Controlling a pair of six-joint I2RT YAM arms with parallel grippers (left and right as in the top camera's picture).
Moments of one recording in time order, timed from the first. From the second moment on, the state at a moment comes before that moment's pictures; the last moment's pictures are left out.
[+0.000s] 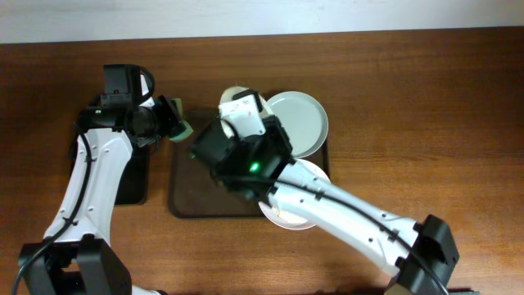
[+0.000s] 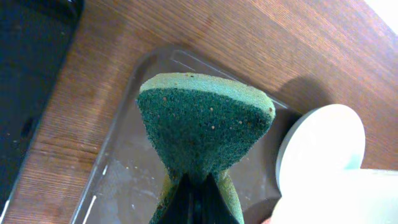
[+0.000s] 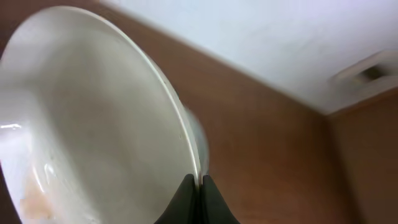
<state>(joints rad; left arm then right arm) 0.02 1.64 1.35 -0.76 0.22 -0.49 0.96 1.82 1.66 -0.96 1.05 0.41</state>
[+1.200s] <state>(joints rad) -0.11 1.74 1.35 -0.79 0.23 -0.44 -0.10 1.71 1.66 -1.22 -0.02 0.47</state>
